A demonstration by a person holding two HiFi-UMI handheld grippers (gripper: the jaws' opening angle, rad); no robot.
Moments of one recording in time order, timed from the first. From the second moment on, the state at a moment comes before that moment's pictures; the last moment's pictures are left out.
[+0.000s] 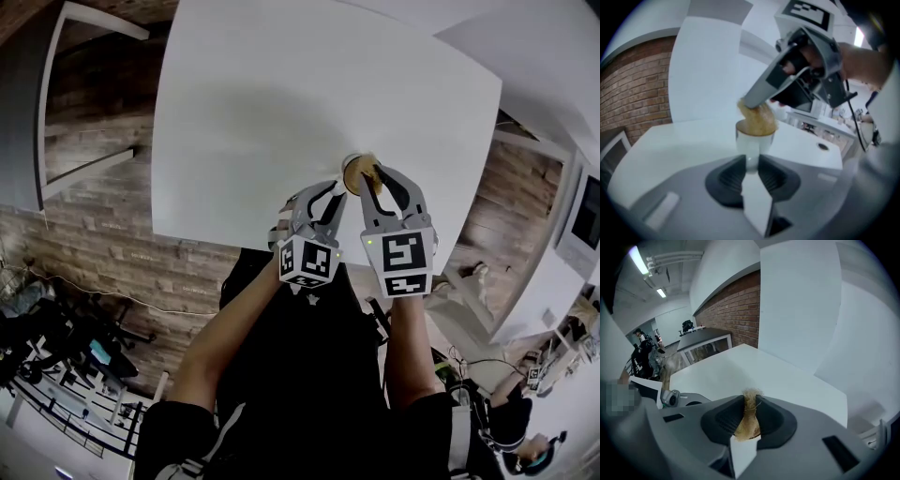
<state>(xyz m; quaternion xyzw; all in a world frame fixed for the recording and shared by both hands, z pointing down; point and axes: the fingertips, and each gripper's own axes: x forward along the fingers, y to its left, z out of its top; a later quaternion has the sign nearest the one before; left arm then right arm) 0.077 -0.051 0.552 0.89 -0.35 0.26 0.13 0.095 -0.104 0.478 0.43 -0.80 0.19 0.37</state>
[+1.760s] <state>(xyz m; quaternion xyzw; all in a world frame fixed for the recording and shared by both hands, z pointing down) 0.075 -0.055 0.553 0.88 -0.36 0.27 0.13 0.108 -0.098 0.484 0.37 -0.78 0.23 0.44</state>
